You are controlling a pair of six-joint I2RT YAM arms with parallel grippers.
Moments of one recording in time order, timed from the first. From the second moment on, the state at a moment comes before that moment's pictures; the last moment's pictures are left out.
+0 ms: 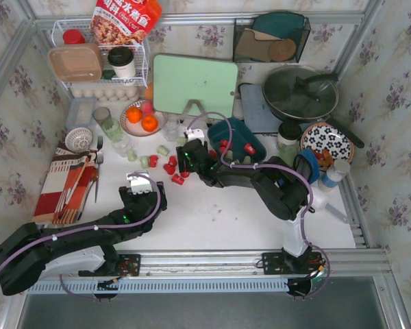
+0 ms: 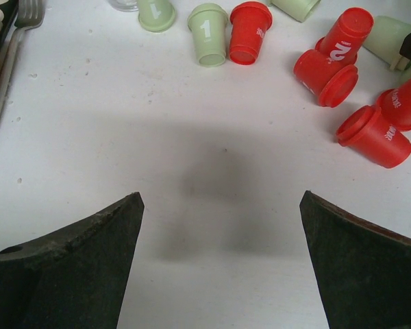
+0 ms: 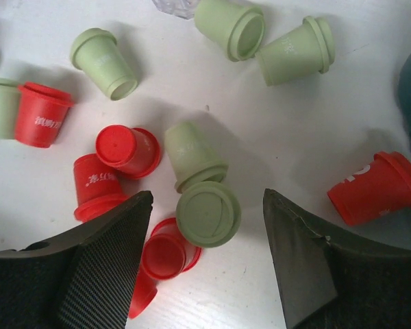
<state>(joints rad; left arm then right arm) -0.97 1.05 0.33 0.01 -0.93 -0.62 0.84 1.97 1.15 0.25 0.32 0.40</state>
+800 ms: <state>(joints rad) -0.97 1.10 0.35 -0.02 -0.94 -0.62 0.84 1.99 1.22 0.14 0.38 0.41</state>
